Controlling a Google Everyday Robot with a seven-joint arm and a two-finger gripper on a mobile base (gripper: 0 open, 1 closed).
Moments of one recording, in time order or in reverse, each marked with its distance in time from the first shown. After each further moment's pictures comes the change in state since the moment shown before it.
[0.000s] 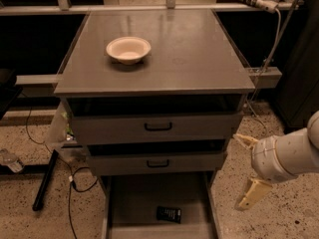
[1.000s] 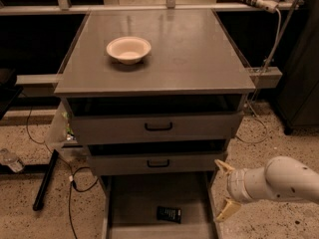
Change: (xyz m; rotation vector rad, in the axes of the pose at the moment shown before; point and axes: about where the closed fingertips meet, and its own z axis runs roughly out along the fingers) arm 0.071 0.012 0.164 0.021 -0.071 -0.026
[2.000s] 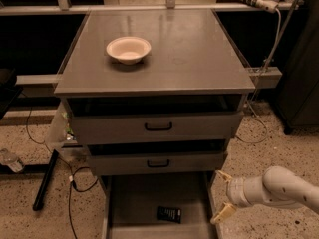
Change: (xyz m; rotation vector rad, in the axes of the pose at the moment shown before) arm 0.073 0.003 0.085 -0.062 -0.123 0.179
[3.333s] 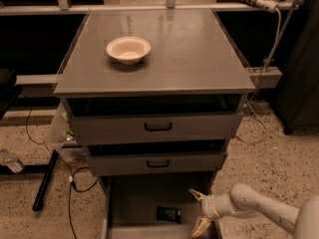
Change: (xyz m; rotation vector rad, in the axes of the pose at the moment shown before) arm 0.068 0.031 0.177 -0.156 -0.124 -0.120
